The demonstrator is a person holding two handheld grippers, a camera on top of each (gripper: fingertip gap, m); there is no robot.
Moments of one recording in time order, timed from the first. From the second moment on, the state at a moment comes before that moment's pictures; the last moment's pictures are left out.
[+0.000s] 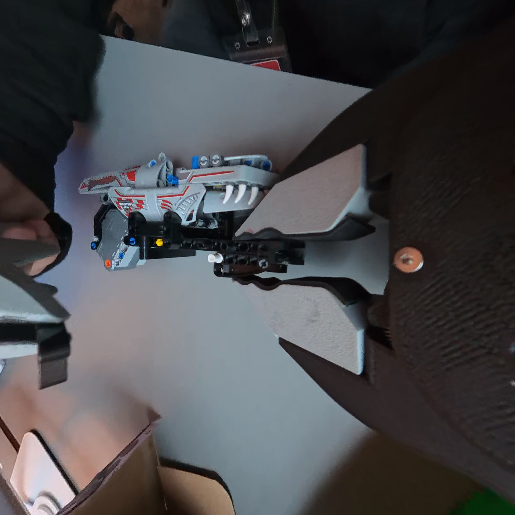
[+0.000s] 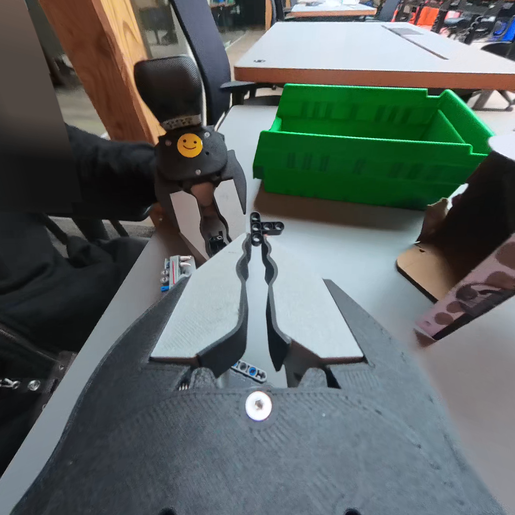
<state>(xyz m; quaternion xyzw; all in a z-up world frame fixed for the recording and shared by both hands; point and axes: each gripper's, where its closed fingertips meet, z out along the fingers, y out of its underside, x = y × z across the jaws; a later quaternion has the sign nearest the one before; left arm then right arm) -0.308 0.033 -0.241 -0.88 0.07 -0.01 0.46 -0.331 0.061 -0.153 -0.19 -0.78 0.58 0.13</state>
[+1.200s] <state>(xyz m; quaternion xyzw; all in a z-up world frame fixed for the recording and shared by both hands) -0.309 0.025 -0.233 -0.84 -0.12 -0.27 0.46 -0.280 0.054 -0.216 -0.10 -0.90 0.34 0.25</state>
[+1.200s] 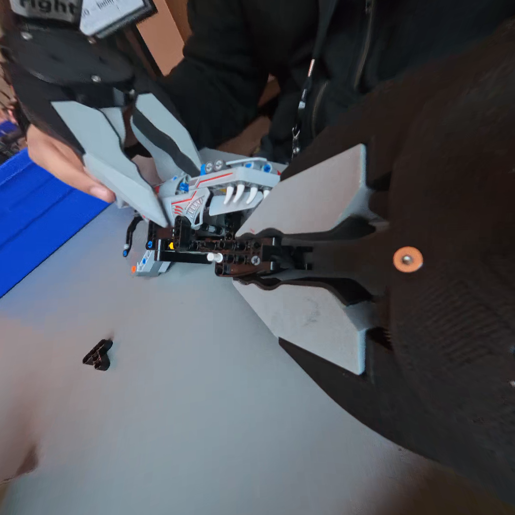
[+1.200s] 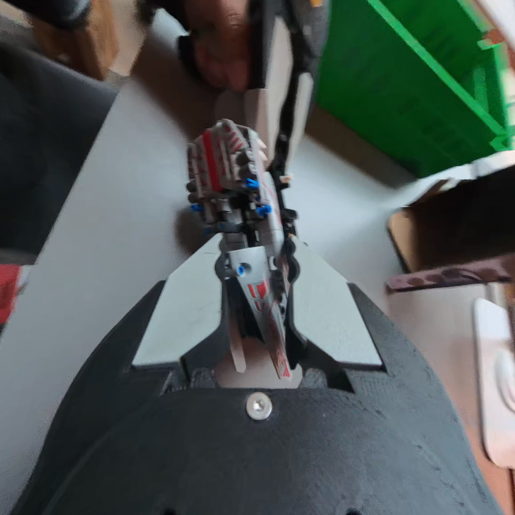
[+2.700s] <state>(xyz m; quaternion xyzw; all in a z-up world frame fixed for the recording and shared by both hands) -0.284 0.019 -0.247 -0.89 0.07 -0.14 0.42 -0.259 0.111 -0.237 -0.09 -0.91 0.19 0.35</state>
